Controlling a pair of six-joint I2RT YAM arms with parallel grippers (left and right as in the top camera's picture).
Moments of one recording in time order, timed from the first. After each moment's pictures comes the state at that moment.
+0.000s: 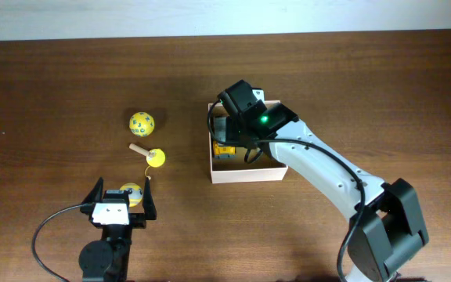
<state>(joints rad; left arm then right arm) -0.02 0.01 0.01 -0.08 -0.01 0.05 0.60 1.84 1.47 -0.78 0.15 0.60</state>
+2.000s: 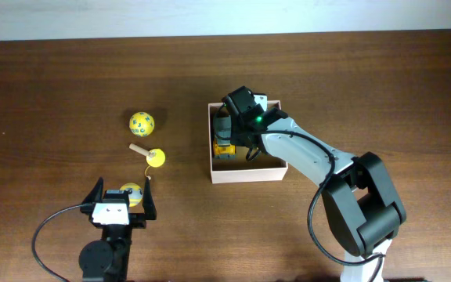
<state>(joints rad) -0.02 0.01 0.01 -0.08 -0.01 0.05 0.55 2.00 1.40 -0.59 0.20 0.60</state>
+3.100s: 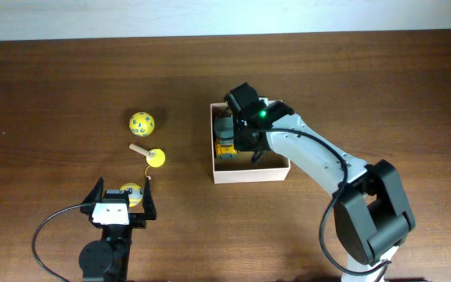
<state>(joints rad) -0.02 0.01 0.01 -0.08 -0.01 0.05 0.55 1.94 1.48 -0.82 0.13 0.54</state>
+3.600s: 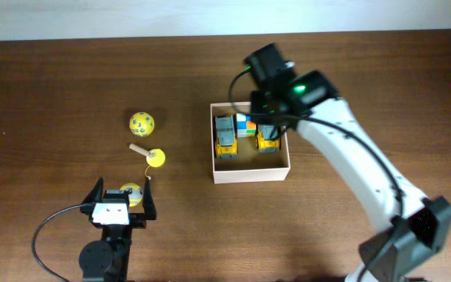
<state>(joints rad) -0.02 0.01 0.01 -0.08 -0.01 0.05 0.47 1.78 1.77 -1.14 0.18 0.53</state>
